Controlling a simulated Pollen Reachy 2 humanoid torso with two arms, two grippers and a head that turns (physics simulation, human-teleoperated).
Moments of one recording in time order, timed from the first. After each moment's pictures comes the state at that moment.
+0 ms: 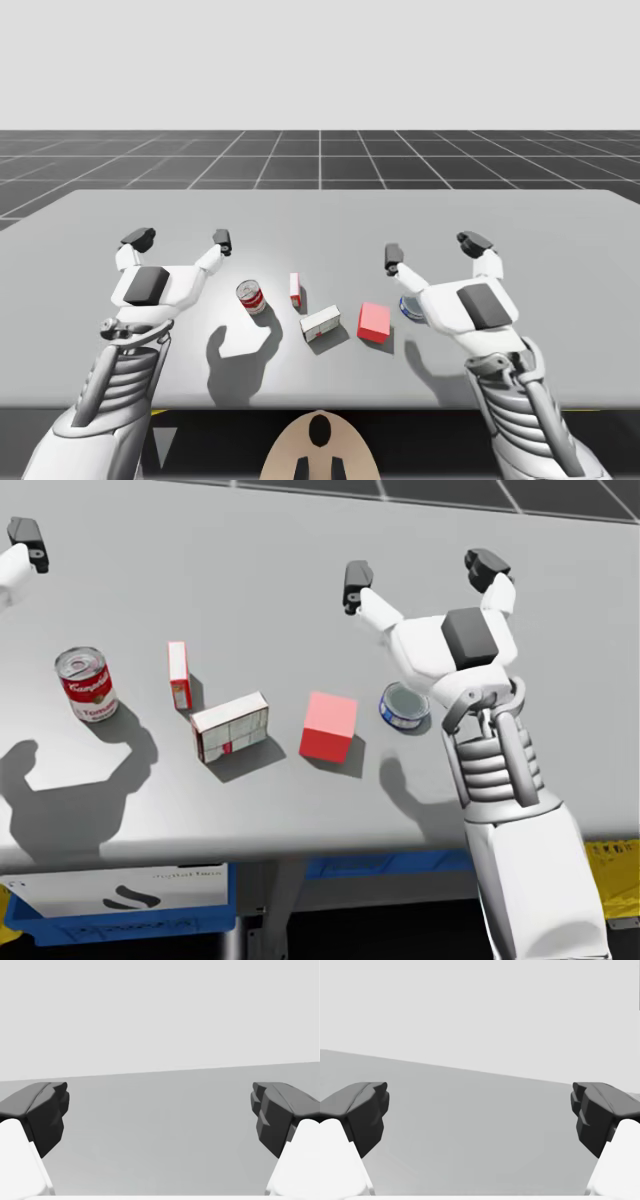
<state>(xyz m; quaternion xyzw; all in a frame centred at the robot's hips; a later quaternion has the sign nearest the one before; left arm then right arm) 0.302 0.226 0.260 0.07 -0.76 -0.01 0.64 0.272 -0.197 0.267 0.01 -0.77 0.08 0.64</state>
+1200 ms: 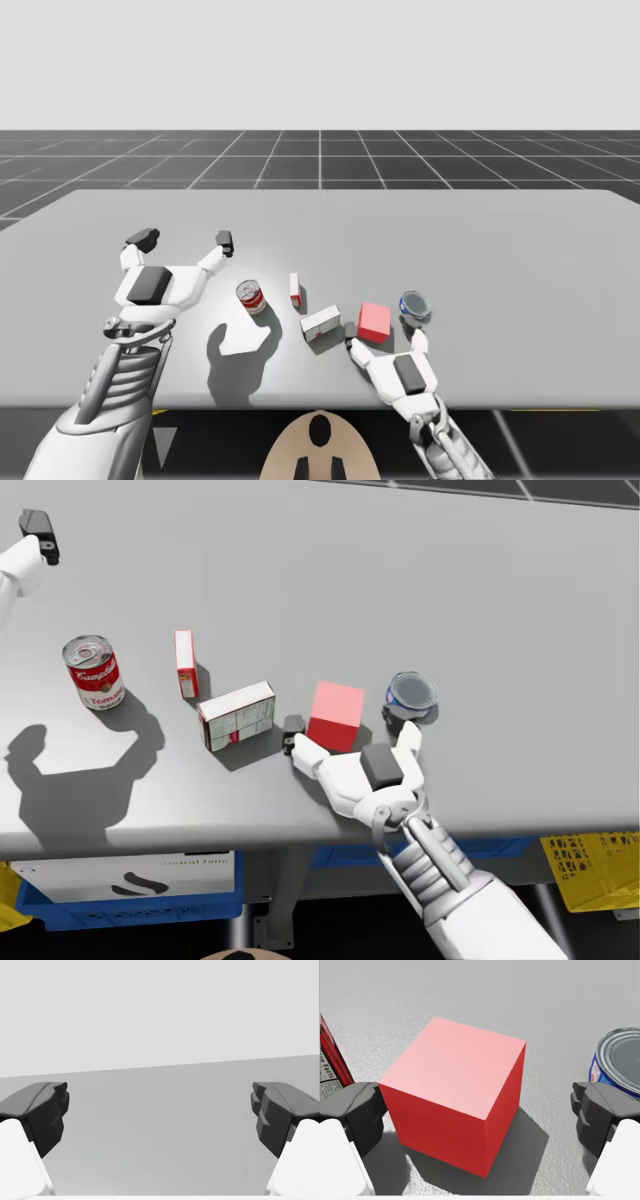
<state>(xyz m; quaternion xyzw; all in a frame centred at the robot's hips) 0.304 0.226 0.258 0.07 -0.76 -0.02 0.65 0.223 -0.147 0.135 0.05 -0.62 0.05 0.78</state>
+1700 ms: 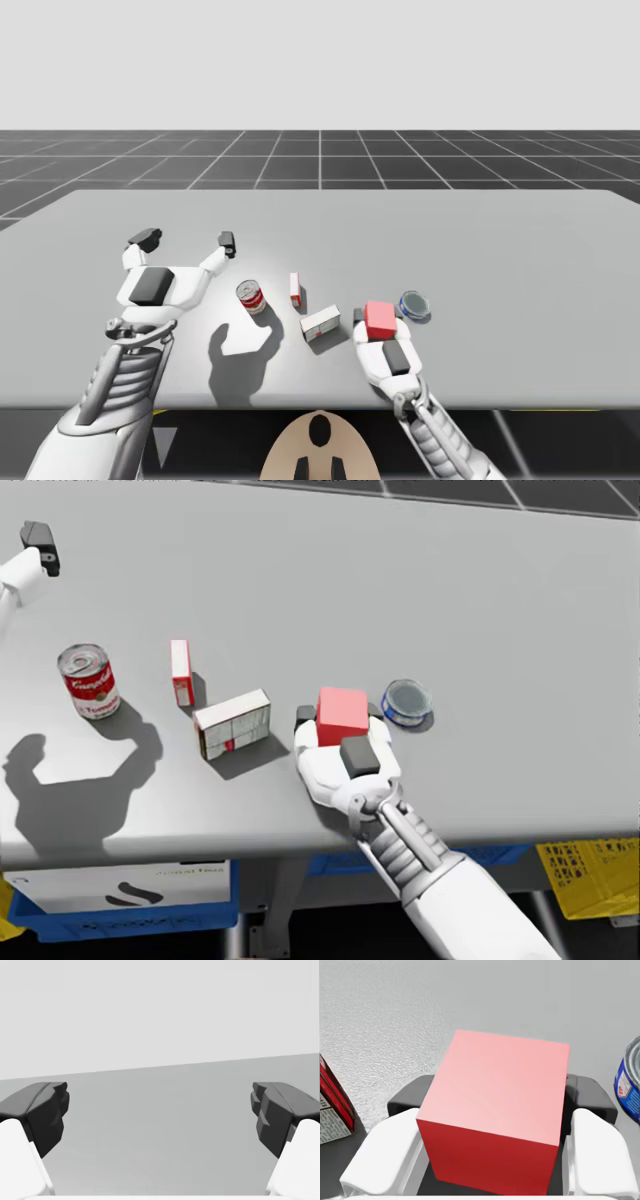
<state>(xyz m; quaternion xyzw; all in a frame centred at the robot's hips) 0.303 0.224 0.257 0.07 -0.76 -0.02 0.65 0.248 -0.134 0.128 0.06 -0.61 0.03 0.79</state>
